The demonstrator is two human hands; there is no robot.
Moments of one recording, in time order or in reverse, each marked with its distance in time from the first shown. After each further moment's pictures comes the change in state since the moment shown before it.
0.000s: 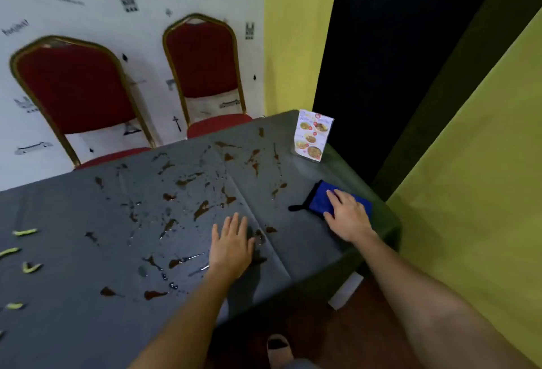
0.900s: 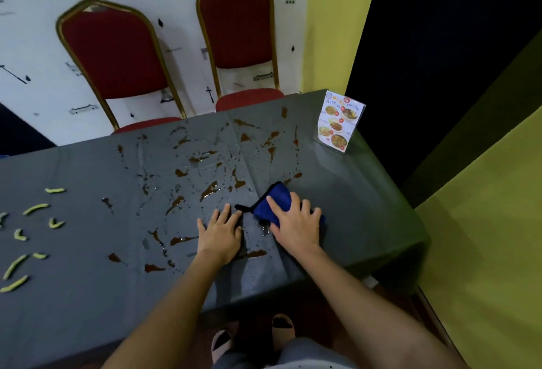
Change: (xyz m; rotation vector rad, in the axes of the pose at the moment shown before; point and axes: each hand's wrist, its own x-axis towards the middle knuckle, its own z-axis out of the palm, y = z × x) left_hand 0.011 -0.014 0.009 -0.057 -0.092 -0.288; right_hand -0.001 -0.106 0.056 -0.167 0.104 -0.299
